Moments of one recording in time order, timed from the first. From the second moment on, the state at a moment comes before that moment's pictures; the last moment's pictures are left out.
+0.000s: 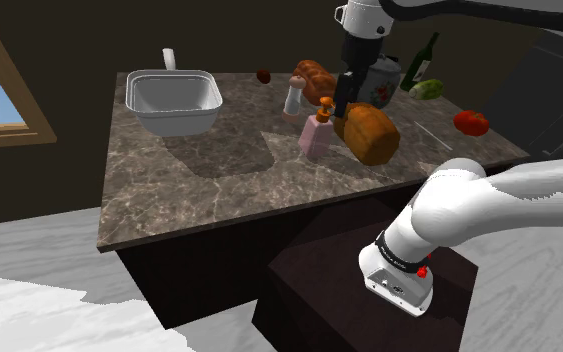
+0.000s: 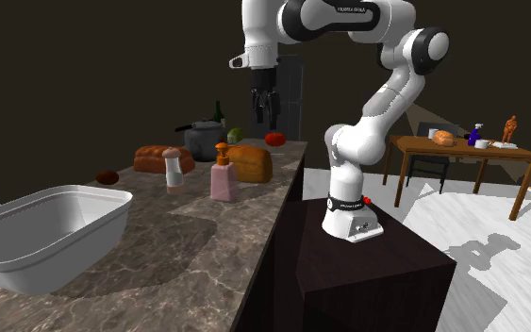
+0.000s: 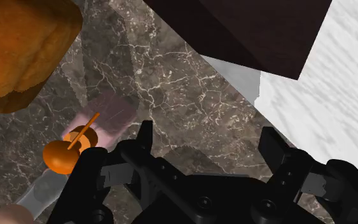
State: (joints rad) arm -0.01 -0.76 0.05 -2.41 -0.04 1.56 -0.16
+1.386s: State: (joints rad) arm -0.14 -0.50 -0.29 -2.51 -0.02 2.18 -0.33
